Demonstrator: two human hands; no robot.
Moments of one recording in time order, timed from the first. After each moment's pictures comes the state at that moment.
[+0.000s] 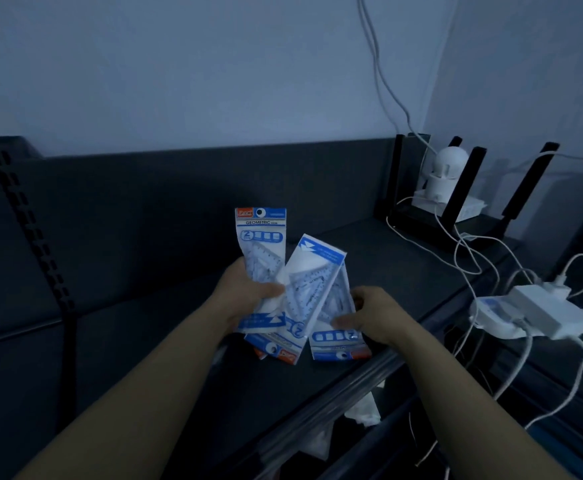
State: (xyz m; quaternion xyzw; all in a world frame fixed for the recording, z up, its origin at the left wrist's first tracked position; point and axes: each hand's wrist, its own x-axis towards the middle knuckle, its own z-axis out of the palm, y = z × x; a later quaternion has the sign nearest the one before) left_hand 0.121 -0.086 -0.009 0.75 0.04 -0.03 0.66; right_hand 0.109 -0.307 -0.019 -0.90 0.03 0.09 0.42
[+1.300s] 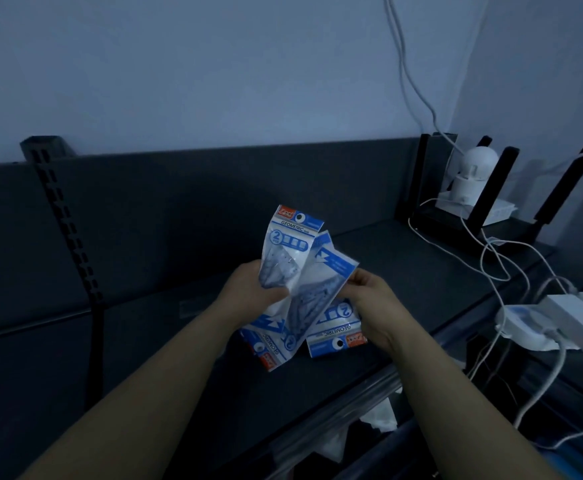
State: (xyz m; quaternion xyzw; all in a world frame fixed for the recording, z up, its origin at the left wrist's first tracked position) left_hand 0.115 -0.066 -0.013 0.84 -0.04 0.03 0.54; right_hand 0.114 -0.263 -0.013 -0.68 0.03 0.07 0.73
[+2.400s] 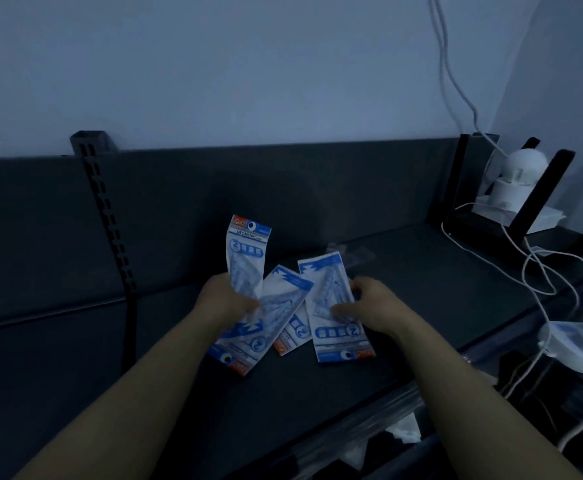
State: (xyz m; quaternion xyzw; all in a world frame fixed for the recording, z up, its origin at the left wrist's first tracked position) left_hand 0.103 -0.008 -0.029 0.81 0.17 0.02 0.56; right_hand 0.137 -0.245 -0.017 -0.91 -0.02 0.10 0.40
